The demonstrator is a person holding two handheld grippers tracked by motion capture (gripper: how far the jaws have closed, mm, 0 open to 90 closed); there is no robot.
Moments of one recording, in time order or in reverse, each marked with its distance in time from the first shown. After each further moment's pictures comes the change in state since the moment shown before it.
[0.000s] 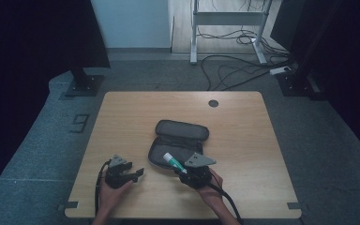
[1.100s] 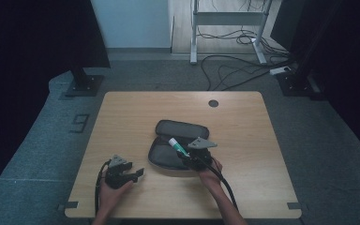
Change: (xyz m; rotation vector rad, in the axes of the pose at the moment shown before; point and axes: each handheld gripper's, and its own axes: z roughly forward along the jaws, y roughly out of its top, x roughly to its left) left arm 0.001 0.000 -0.001 -0.001 -0.007 -0.003; right arm -0.046 0.012 0.032 0.007 -0.063 0.093
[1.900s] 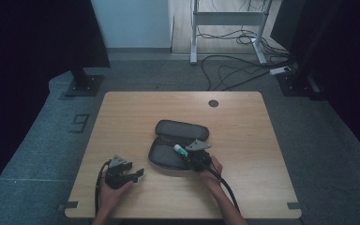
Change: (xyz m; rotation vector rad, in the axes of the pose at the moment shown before) left arm -0.001 0.000 0.000 0.000 0.002 0.004; right arm -0.008 -0.019 0.021 0.115 -0.108 -0.076
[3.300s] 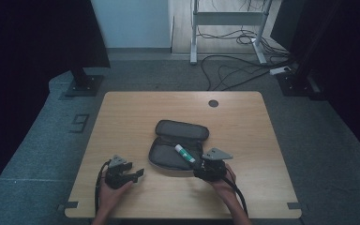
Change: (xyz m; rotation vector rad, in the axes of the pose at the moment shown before) left arm 0.001 0.000 0.000 0.001 -0.008 -0.002; right arm -0.007 -0.024 -0.064 -0.122 0.059 0.072
